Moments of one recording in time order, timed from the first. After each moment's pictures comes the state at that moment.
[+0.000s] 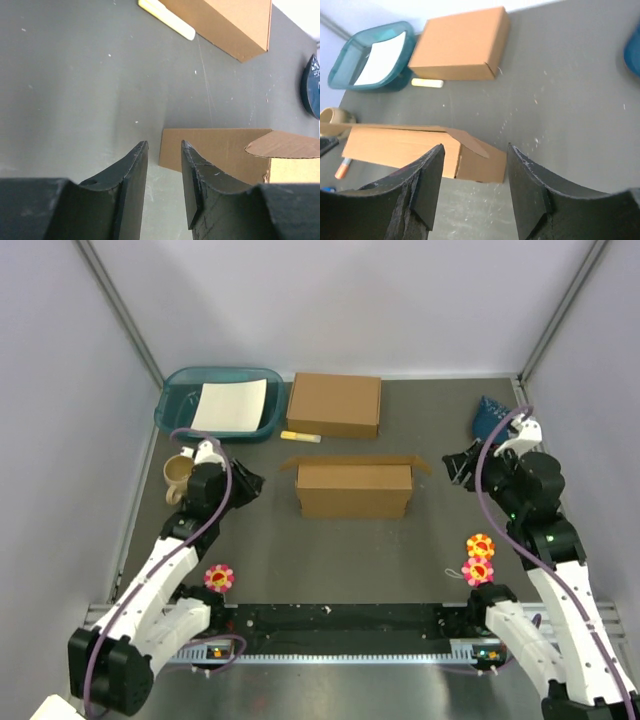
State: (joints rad) left arm -0.28 0.90 0.60 -0.17 0.01 -0.70; right arm 0.16 0.69 0.86 -0.46 -0.10 0.42
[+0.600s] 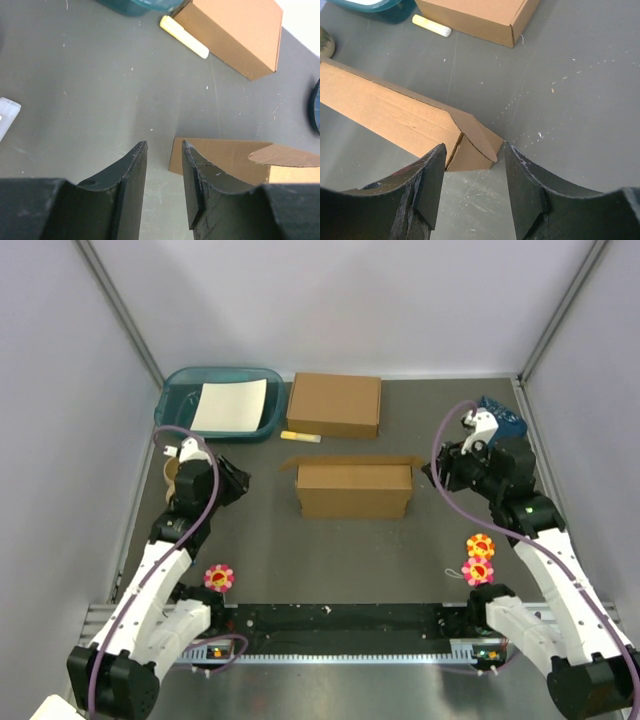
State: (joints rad) left arm -0.20 0.82 0.66 -0.30 -0.04 -0.68; right arm 0.22 0.83 0.86 -0.41 -0.29 0.13
